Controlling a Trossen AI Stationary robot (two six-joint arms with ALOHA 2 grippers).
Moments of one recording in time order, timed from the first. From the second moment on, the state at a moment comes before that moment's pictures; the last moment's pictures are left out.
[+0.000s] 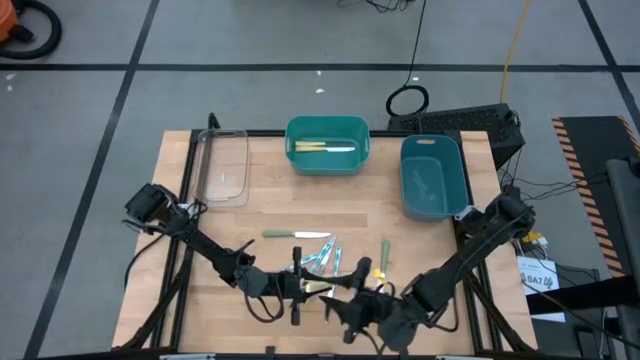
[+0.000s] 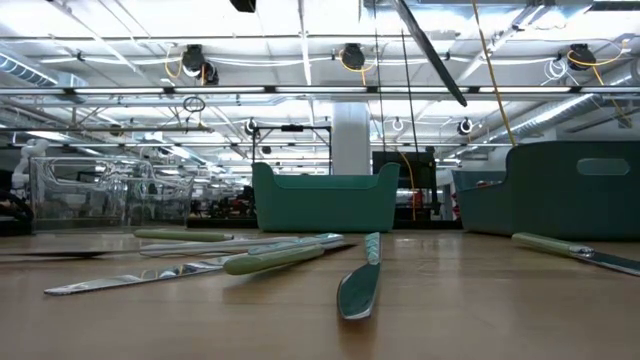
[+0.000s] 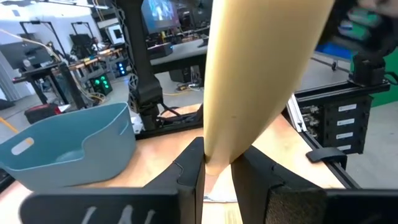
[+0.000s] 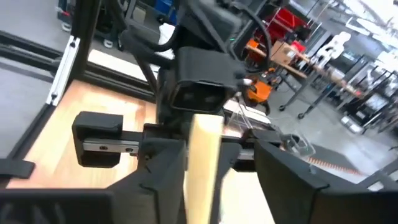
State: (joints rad) left arm -0.58 1.80 0.91 0.87 -0.55 0.20; right arm 0.71 1.78 1.43 -0.06 0.97 -0.10
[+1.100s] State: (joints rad) left arm -0.58 1.80 0.91 0.91 -0.55 0.25; right arm 0.61 1.74 1.35 -0.40 0.72 0.29
